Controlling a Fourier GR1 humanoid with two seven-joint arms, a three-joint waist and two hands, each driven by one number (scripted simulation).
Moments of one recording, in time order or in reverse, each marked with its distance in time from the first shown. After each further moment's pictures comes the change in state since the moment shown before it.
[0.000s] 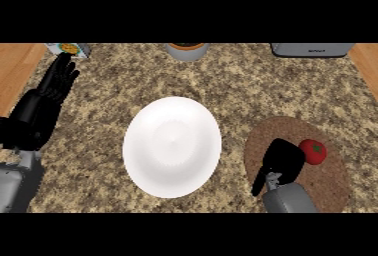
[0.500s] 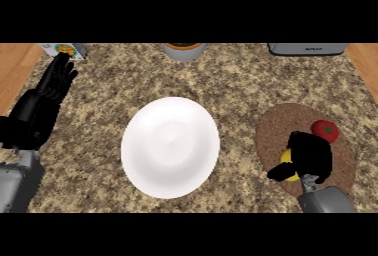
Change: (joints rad) left arm 0.000 -0.012 0.019 0.011 -0.013 -0.009 -0.001; right arm 0.043 -0.220 -0.008 -0.073 -0.053 -0.148 -0.389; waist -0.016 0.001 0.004
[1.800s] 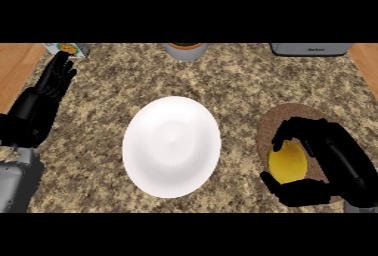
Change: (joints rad) left arm -0.012 -0.022 0.037 0.017 -0.028 -0.044 0.001; right arm 0.022 -0.059 -0.062 -0.592 -0.647 0.082 -0.528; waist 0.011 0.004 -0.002
